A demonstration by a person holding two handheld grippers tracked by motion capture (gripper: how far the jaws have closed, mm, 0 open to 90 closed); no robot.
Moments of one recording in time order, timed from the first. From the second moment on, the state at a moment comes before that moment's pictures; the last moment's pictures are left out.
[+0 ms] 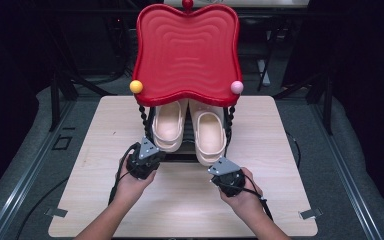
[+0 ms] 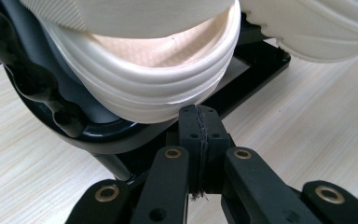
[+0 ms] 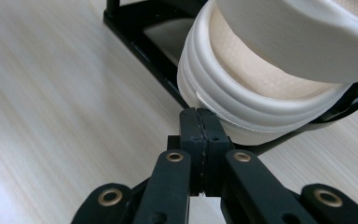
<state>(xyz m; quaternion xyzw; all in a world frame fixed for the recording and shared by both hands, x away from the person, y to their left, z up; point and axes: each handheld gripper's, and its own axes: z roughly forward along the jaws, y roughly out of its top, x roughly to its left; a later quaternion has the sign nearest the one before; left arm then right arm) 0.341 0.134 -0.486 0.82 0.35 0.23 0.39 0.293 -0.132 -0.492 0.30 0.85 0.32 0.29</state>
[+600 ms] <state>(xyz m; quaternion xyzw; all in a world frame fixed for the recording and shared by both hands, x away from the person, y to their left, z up) 0.351 0.117 -0.484 0.82 0.34 0.23 0.39 0.337 -0.113 -0.480 0.33 0.83 0.35 0.30</state>
